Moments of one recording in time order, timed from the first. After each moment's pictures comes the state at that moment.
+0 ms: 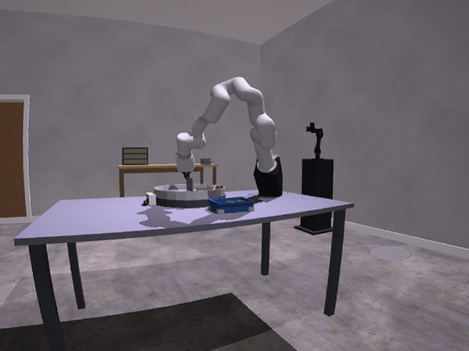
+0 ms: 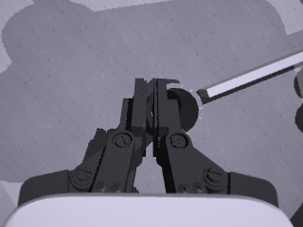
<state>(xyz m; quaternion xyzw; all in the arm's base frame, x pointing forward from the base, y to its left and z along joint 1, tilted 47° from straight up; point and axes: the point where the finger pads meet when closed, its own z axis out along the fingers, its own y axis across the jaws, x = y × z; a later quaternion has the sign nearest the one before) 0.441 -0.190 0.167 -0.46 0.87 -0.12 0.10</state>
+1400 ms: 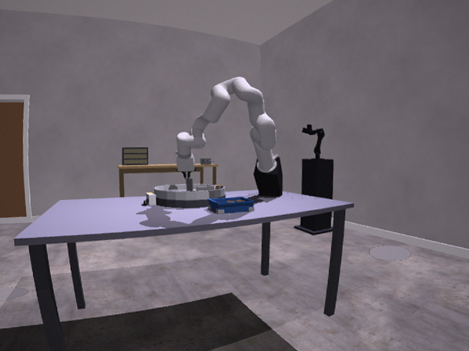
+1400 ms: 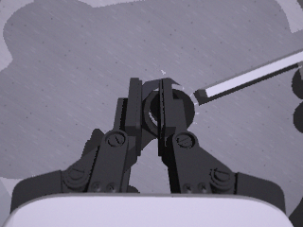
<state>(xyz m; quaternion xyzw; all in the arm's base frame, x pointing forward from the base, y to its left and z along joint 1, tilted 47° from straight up) 0.439 -0.191 0.168 -0.46 0.87 -0.12 0.10</state>
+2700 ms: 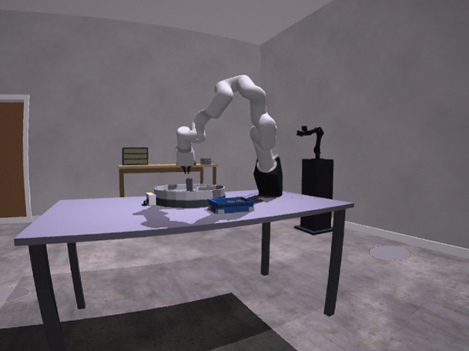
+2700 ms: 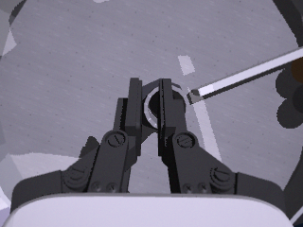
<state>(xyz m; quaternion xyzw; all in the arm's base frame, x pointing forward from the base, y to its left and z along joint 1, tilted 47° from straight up) 0.421 -0.205 0.189 -0.46 0.87 -0.12 0.10</state>
